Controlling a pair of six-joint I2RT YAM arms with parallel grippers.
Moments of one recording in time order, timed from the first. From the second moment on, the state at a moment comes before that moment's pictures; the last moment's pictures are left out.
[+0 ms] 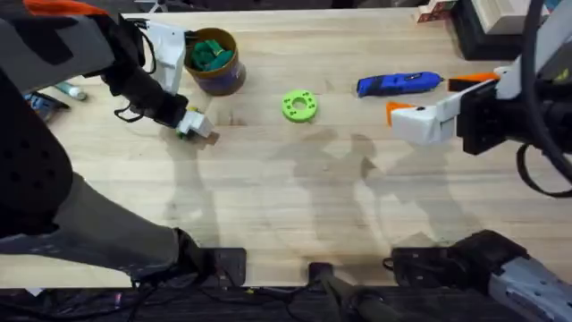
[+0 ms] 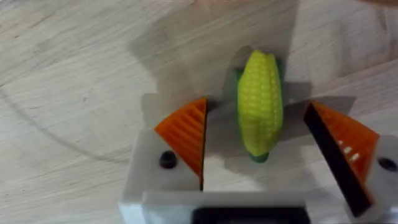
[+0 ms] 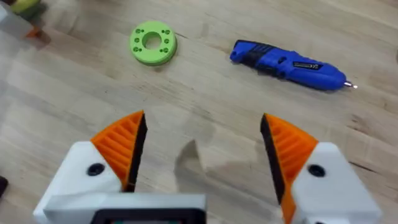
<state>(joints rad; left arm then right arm) 0.26 1.76 1.12 -0.84 0.09 0.59 0.37 0.79 0.98 -0.93 -0.02 0.00</state>
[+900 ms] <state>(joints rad) 0.26 1.75 1.12 -0.82 0.09 0.59 0.37 0.79 0.98 -0.94 -0.02 0.00</state>
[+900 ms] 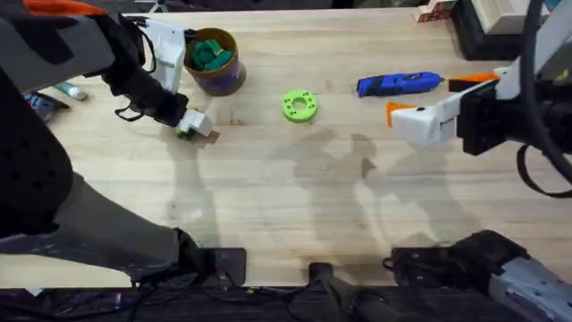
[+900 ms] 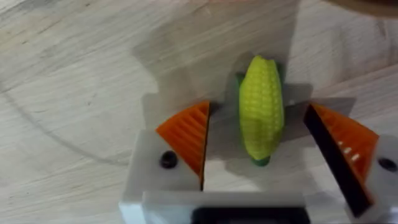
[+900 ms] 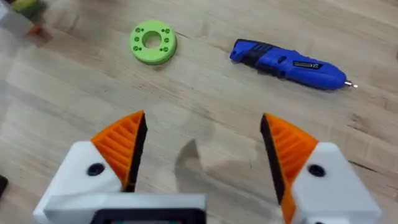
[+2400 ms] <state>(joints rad) 0.26 1.59 1.24 -0.98 0.11 0.59 0.37 0.79 0.98 -0.94 -0.02 0.00</state>
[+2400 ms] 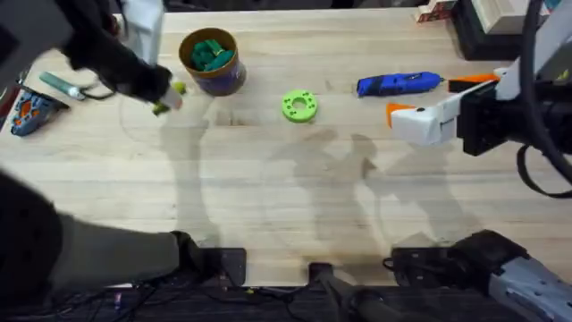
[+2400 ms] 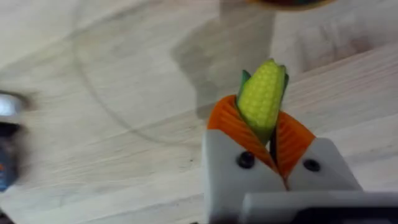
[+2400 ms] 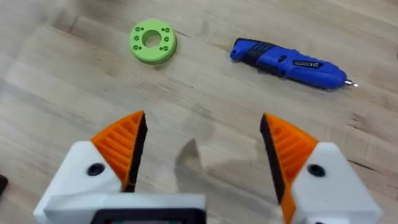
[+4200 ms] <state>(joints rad) 0.11 1.79 1.44 -0.67 0.29 0.44 0.37 0.79 0.98 -0.94 -0.02 0.00</state>
